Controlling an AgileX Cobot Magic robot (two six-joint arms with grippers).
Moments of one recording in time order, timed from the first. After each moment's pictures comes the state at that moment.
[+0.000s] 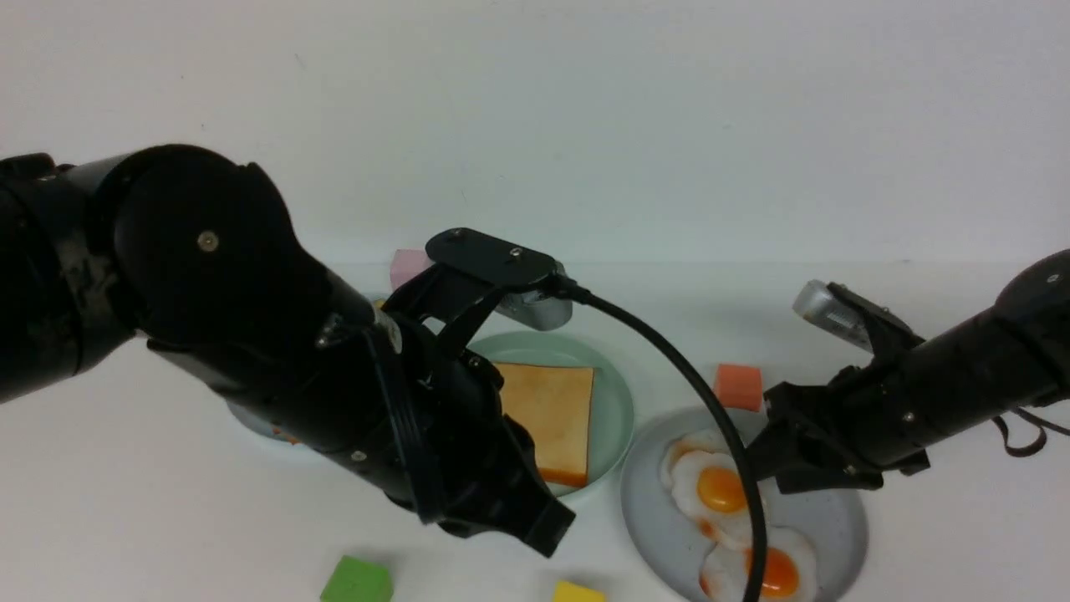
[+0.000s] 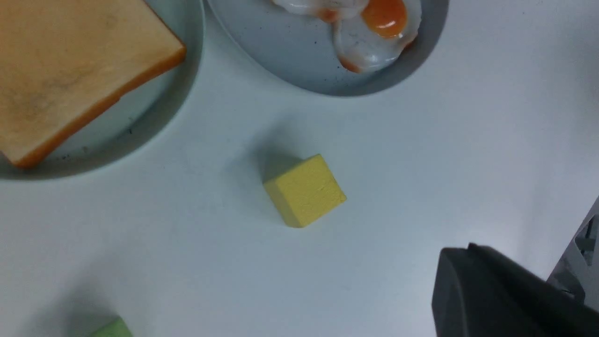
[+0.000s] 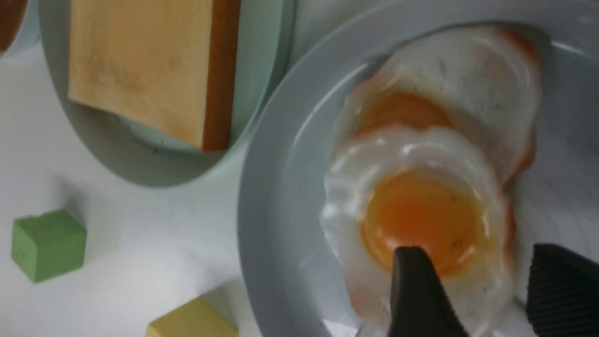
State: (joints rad) right arm 0.07 1.84 -1.03 0.93 0.74 -0.62; left arm -0.65 1.41 -1.10 -0.44 0.83 0.31
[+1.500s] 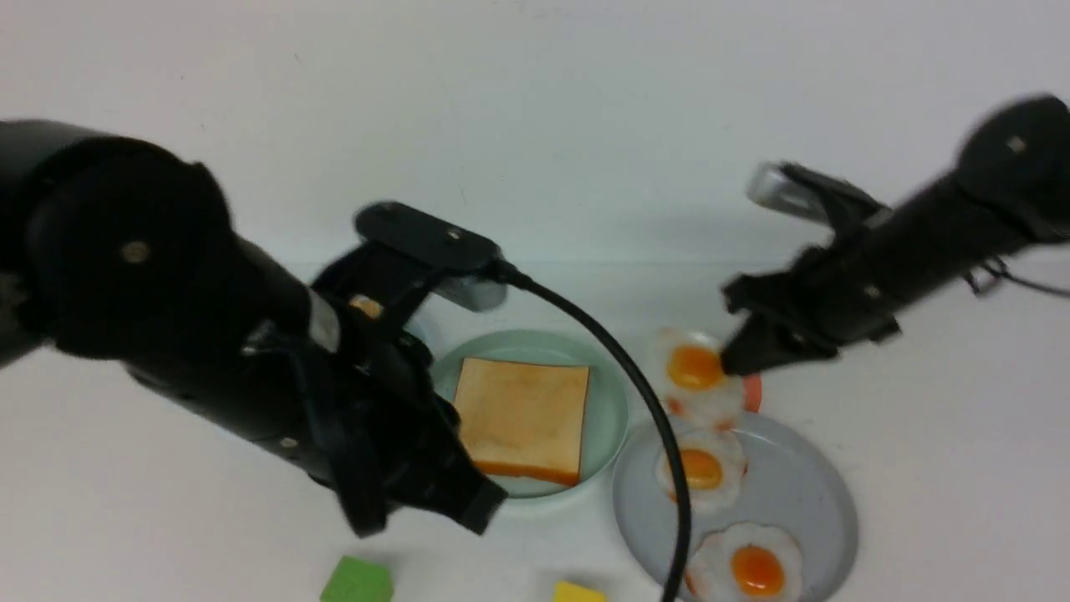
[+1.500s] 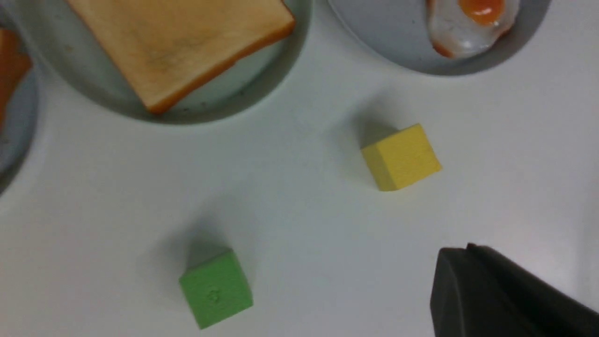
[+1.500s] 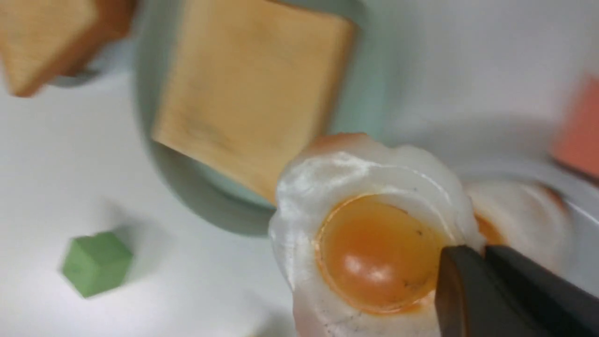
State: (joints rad) right arm 0.23 1.83 -1.42 0.61 0.88 -0.31; left arm -0.65 1.31 -1.10 -0.17 0.87 0.08
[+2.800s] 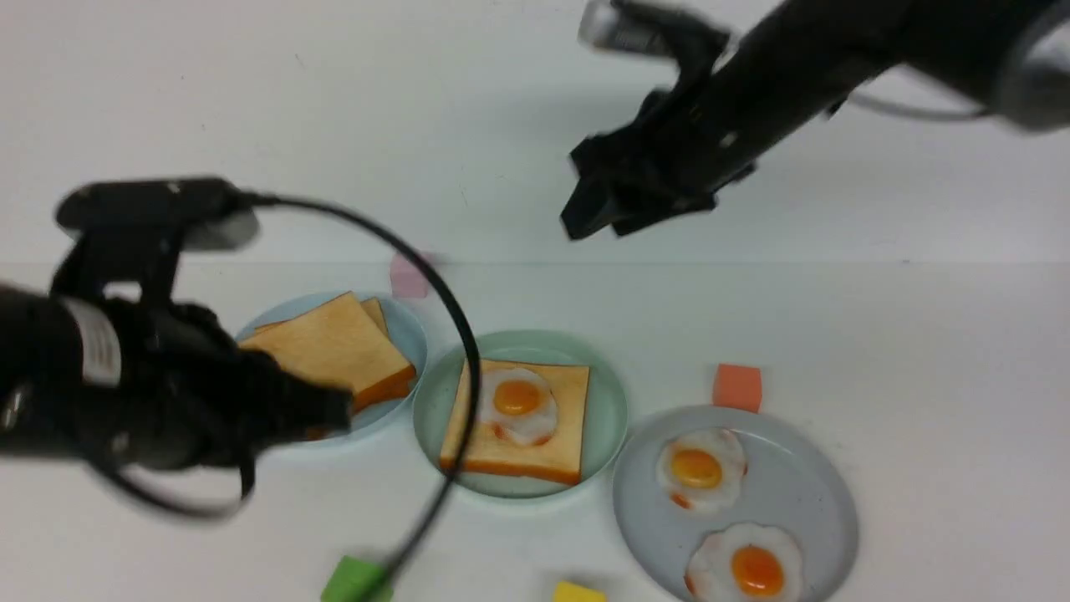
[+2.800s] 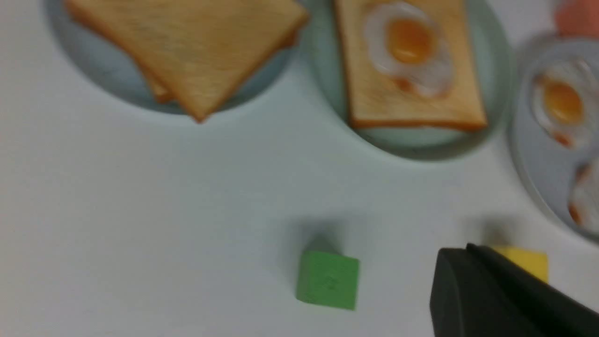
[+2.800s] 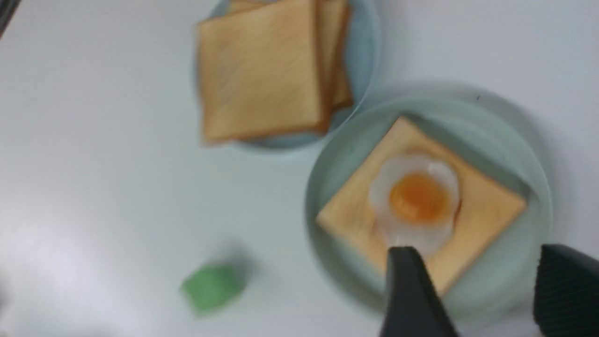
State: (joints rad) right arm 0.40 1.88 -1.91 0.49 1.12 -0.25; left arm -0.45 1.13 -0.93 0.01 0.72 -0.40
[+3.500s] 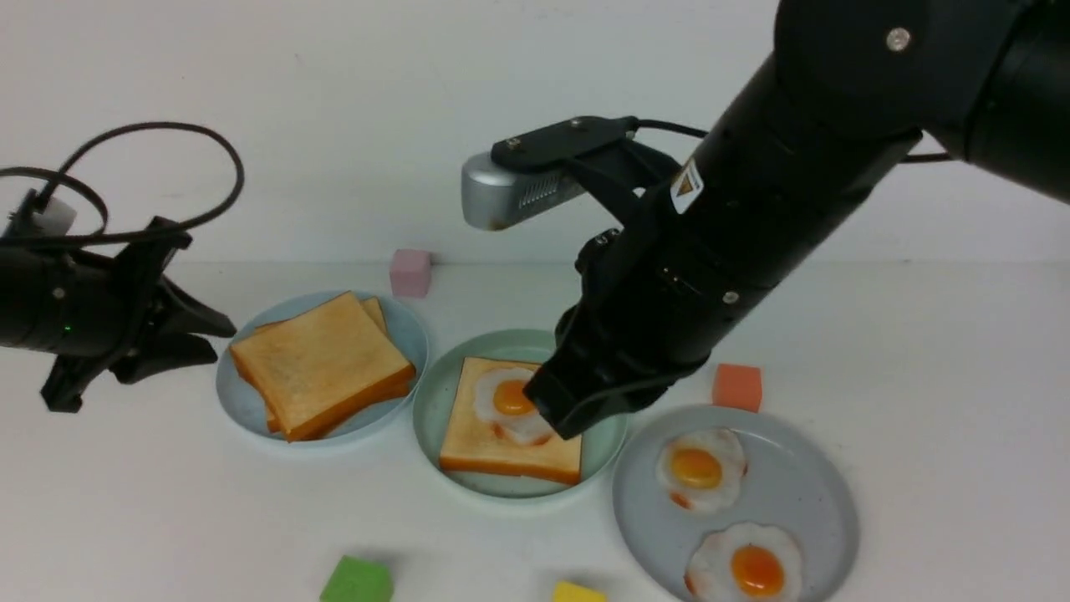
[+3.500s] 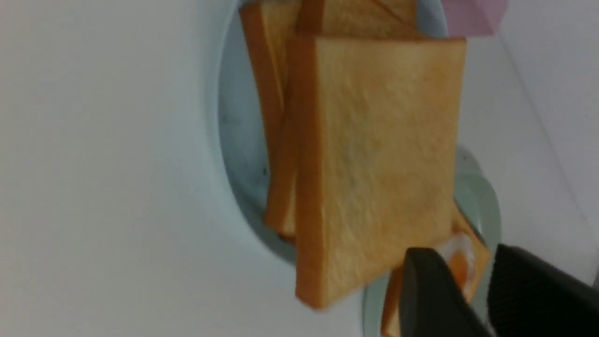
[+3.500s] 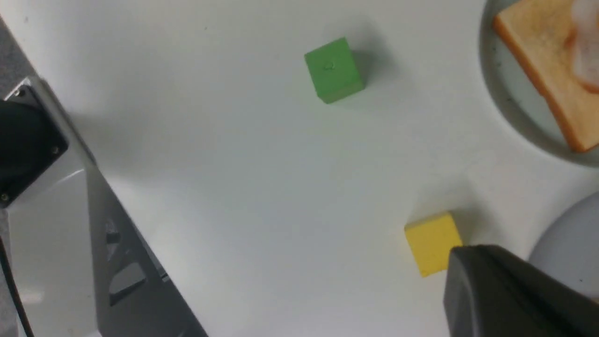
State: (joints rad) right arm 0.70 1.65 -1.59 0.35 1.16 -0.24; left arm 0.23 1.72 -1.08 -0.98 0.70 0.21
